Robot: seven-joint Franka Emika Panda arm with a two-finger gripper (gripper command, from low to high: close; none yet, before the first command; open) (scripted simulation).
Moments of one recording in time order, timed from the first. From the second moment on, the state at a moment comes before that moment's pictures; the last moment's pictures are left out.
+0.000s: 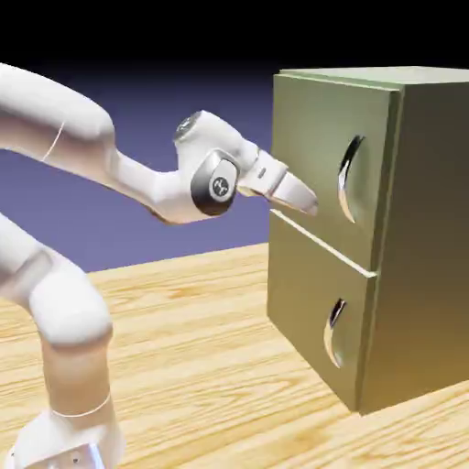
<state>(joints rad) 0.20 -0.69 -0.23 -2.75 -0.70 2.99 1.27</state>
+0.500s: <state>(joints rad) 0.37 -0.80 -0.44 -2.69 -1.36 2.95 1.77</state>
